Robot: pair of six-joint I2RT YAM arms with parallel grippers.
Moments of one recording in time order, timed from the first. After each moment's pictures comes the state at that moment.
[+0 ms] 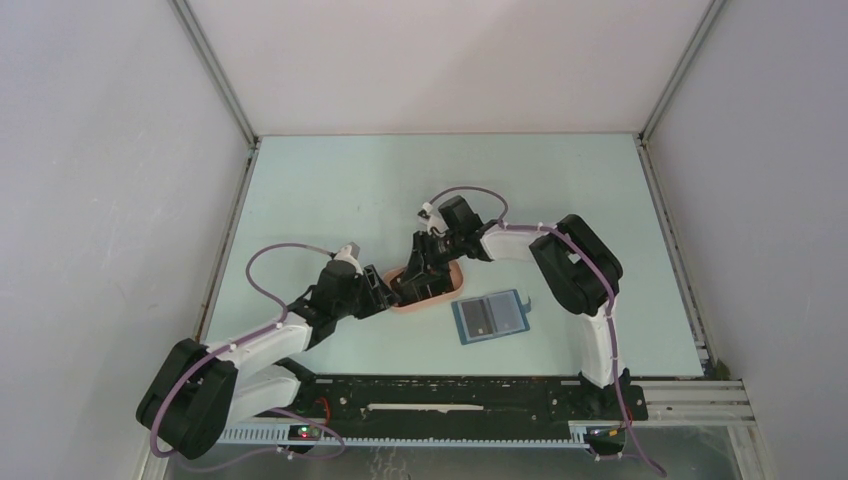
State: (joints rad) left arm -0.50 1.08 0.29 0.09 0.11 -0.82; right arm 0.67 2.08 1.25 -0.01 -0.80 0.73
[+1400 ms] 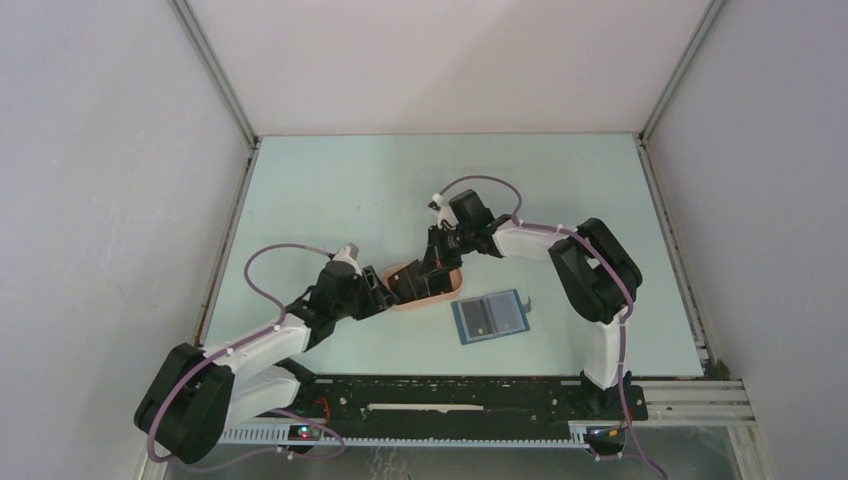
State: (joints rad) left arm -0.50 1.07 0.29 0.06 0.10 -0.81; right arm 0.64 1.99 1.22 -0.09 -0.68 0.61
